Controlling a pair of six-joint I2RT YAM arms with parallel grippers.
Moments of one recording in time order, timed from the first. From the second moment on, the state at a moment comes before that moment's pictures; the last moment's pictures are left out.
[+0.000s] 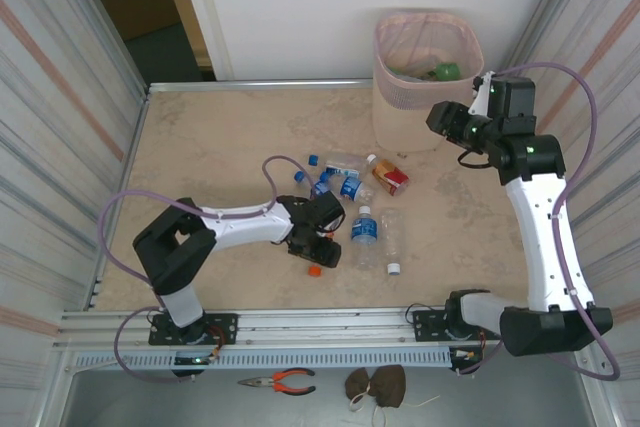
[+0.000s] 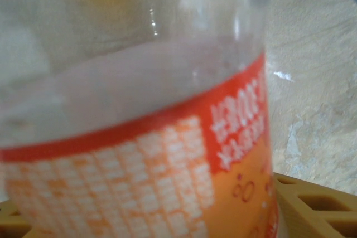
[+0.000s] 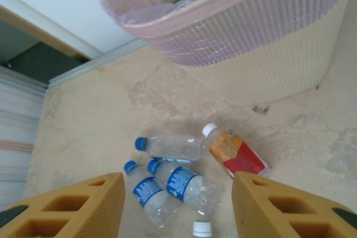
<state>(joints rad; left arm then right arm) -0.99 1.73 1.04 -0.66 0.12 -0.55 0.09 1.19 1.48 -0.90 -0.23 0.49</state>
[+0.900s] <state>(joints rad) -0.99 1.11 0.87 -0.28 0.16 -0.15 0.59 1.06 1.32 -0.74 -0.27 0.66</state>
